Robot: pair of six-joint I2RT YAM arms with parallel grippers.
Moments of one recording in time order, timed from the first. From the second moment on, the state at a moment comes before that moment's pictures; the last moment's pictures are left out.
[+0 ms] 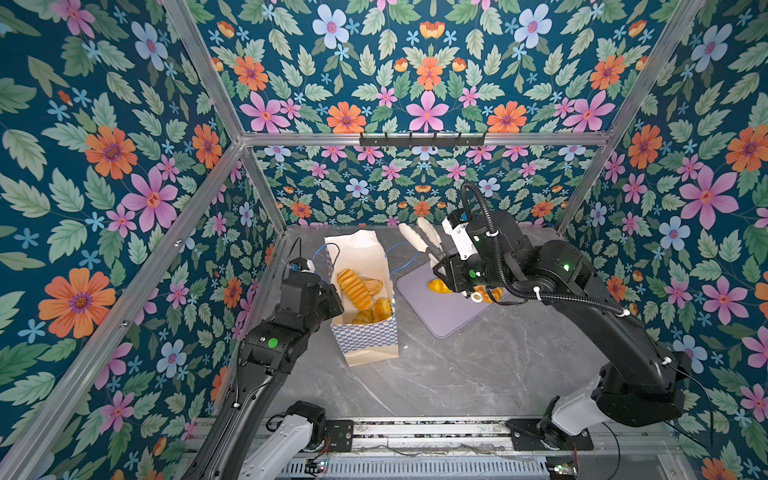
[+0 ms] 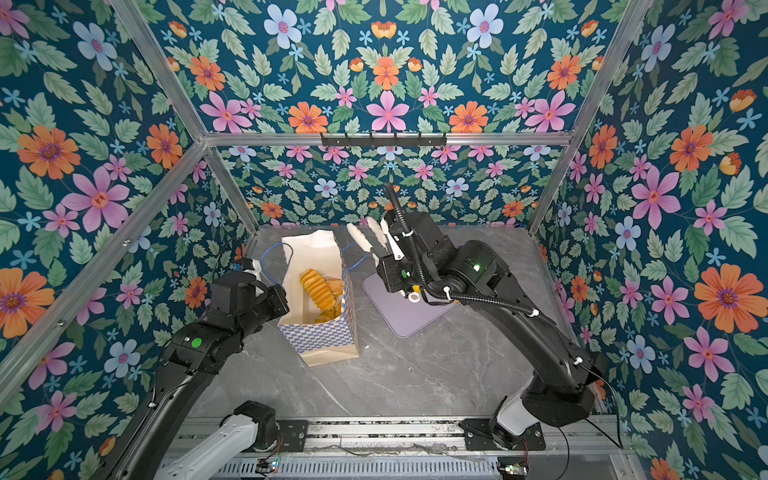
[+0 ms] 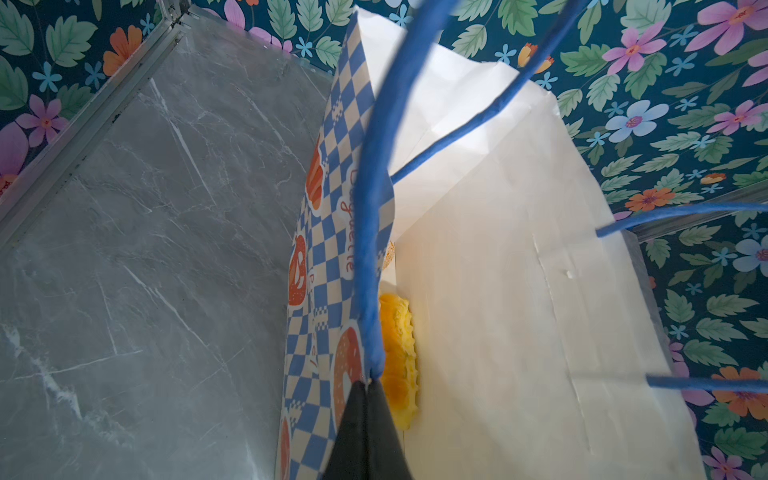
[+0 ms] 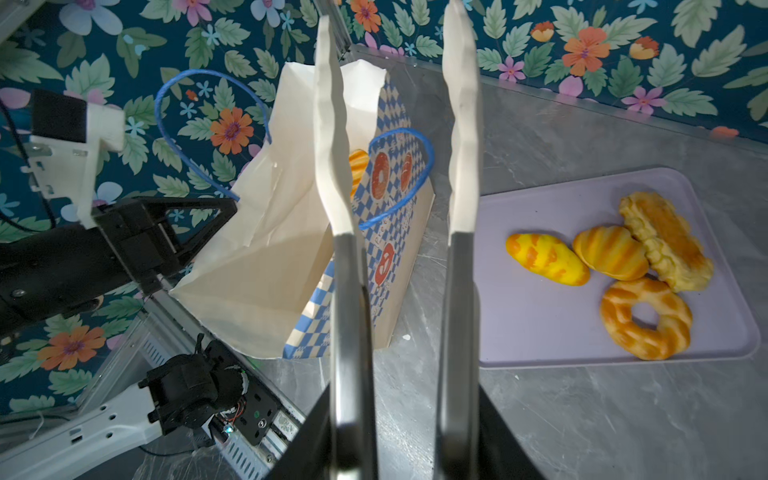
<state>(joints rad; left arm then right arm) -0.36 0.84 1.03 -0.81 -0.14 -0.57 0.86 1.51 2.01 -1.20 0.08 0.41</state>
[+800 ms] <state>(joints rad) -0.36 0.84 1.03 -0.81 -0.14 -0.57 0.43 1.43 1.45 -1.14 -0.05 0.44</state>
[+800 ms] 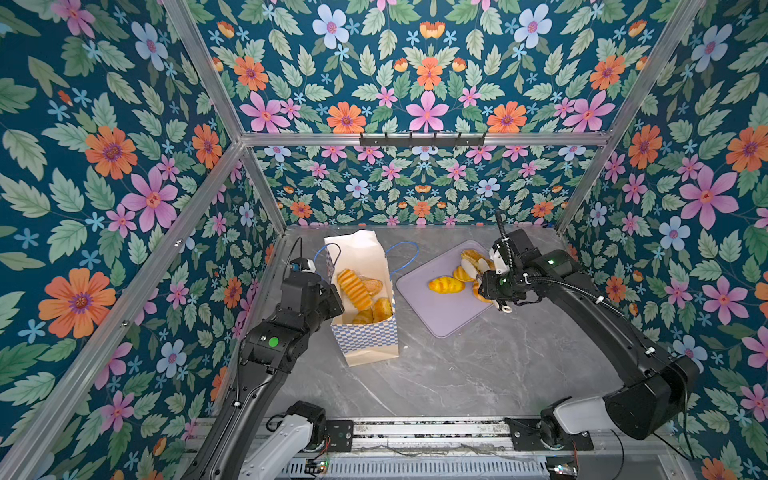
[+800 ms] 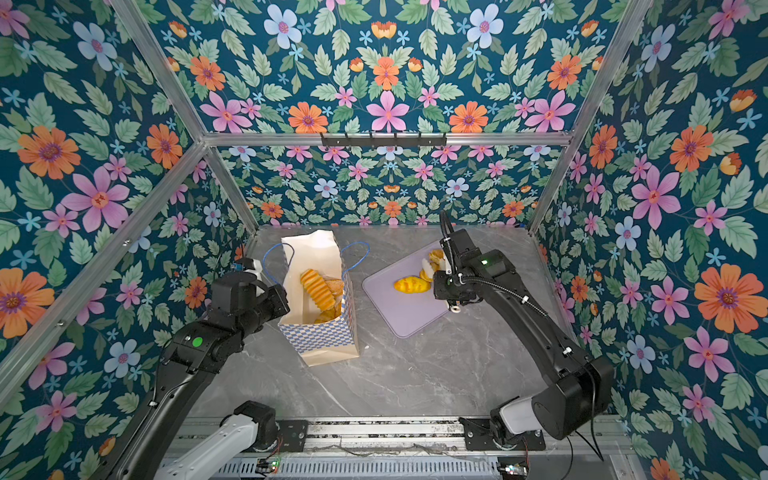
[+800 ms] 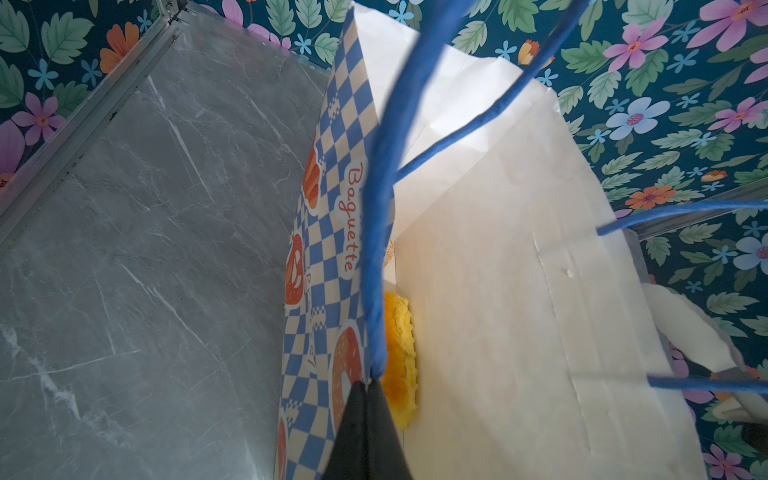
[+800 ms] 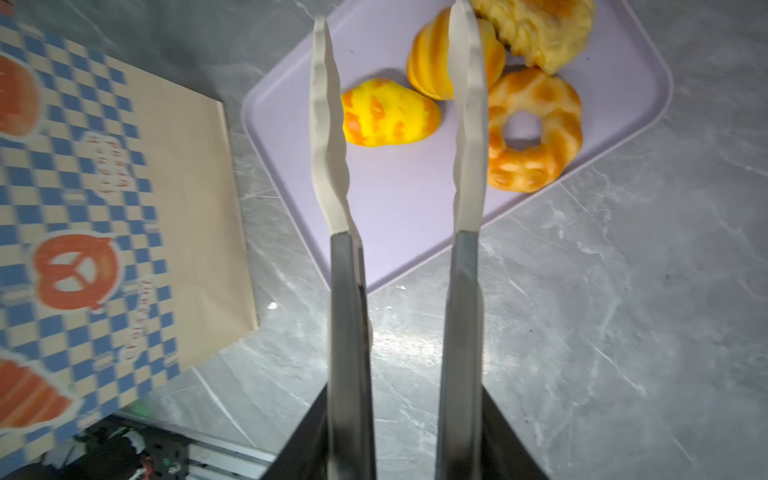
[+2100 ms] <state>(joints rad) -0.36 0.82 1.02 -0.80 -0.11 -0.57 0.41 1.80 1.52 -1.22 0.13 0.31</state>
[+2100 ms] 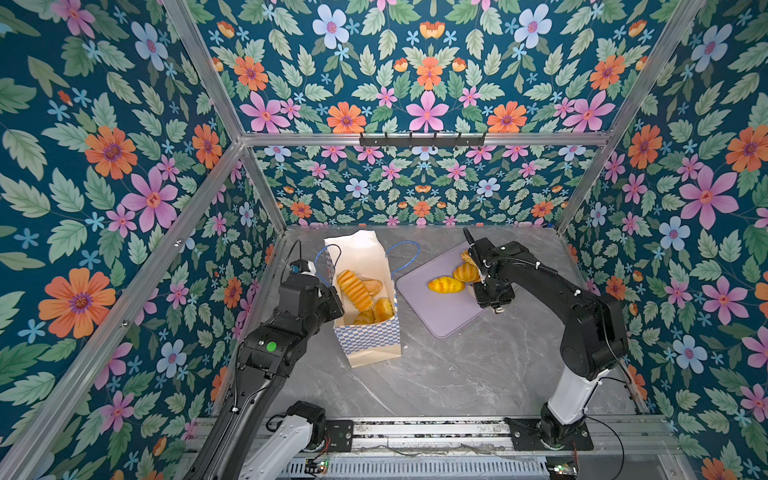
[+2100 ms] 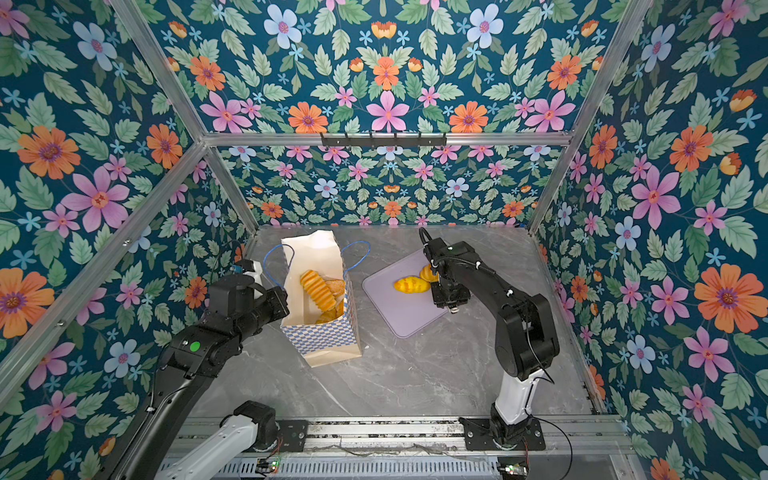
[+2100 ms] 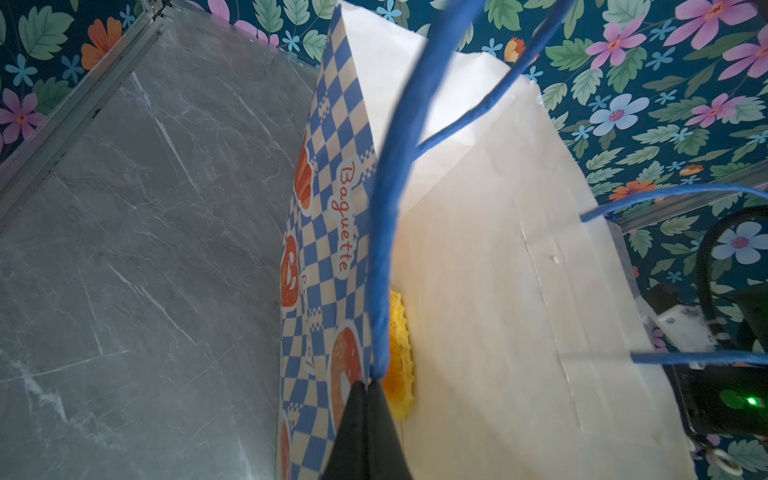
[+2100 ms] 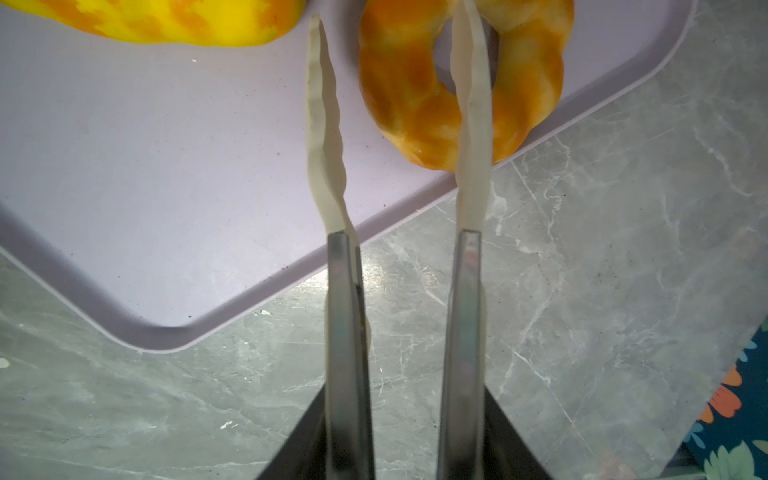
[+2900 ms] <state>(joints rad) -0.36 0.82 1.02 -0.80 -0.11 -0.57 0.39 1.81 1.50 -1.19 0.14 0.28</state>
